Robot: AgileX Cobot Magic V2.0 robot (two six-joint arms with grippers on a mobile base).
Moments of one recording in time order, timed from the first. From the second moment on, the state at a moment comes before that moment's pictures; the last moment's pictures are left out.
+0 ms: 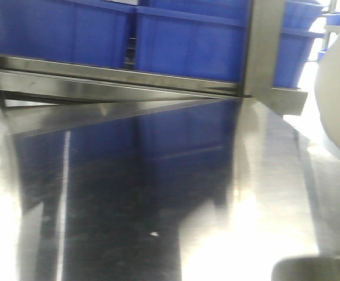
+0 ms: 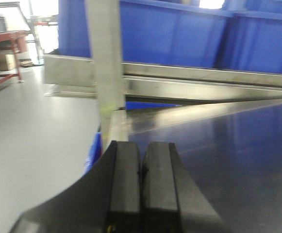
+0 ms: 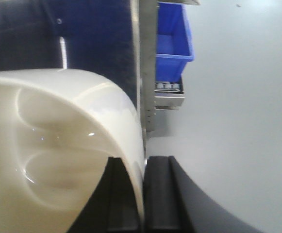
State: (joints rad) left arm -0.02 -0.01 0.01 -0.07 0.08 0.10; right arm 0.08 0.58 -0.64 0.03 0.72 0.07
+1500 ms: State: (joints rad) left arm -0.02 -0.01 0.01 -0.07 0.08 0.10; right arm 0.08 0.58 -0.64 0.03 0.72 0.07
